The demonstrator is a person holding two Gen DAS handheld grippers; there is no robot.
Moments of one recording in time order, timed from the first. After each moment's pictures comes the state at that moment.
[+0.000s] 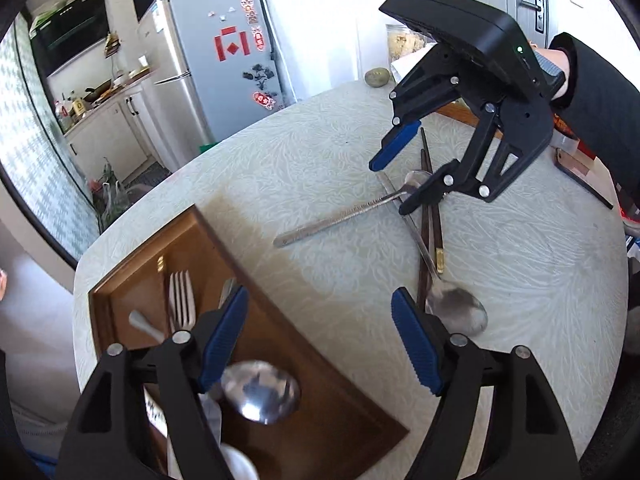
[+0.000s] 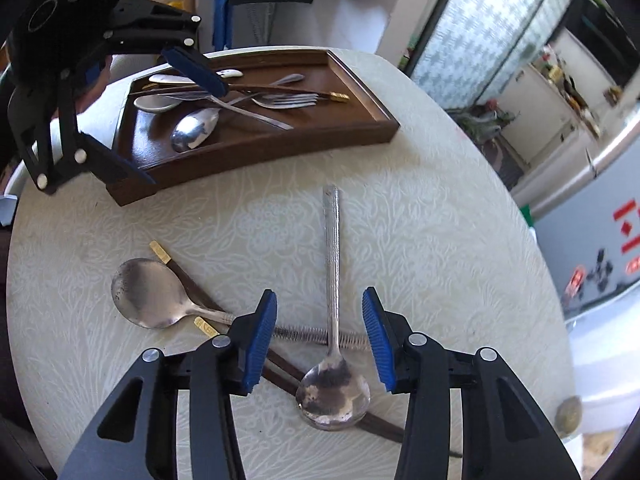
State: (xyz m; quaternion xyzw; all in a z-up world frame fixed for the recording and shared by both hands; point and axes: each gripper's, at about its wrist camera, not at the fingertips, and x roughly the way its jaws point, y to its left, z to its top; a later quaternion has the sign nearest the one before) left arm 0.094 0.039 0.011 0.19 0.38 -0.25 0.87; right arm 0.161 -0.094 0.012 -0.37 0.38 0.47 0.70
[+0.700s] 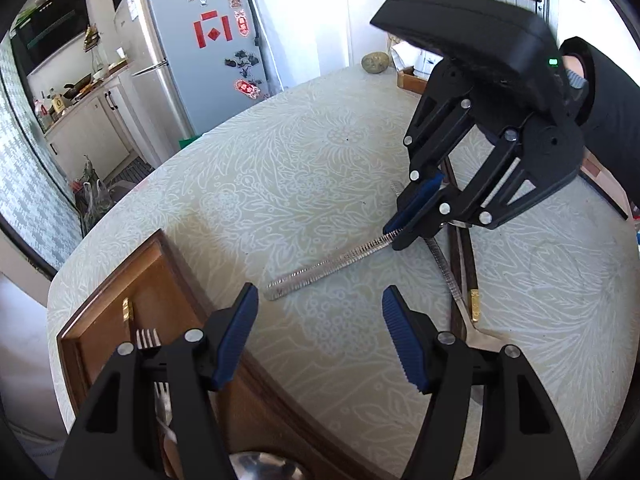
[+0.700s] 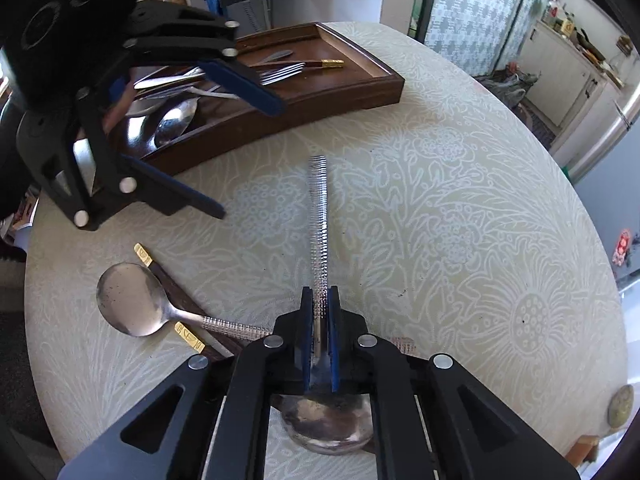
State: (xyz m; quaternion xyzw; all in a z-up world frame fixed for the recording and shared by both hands) left arm 0.151 0.016 -0.011 0.20 0.40 -0.27 0.85; right arm 0.190 -0.091 -0.017 -0.33 0.43 0.51 0.67
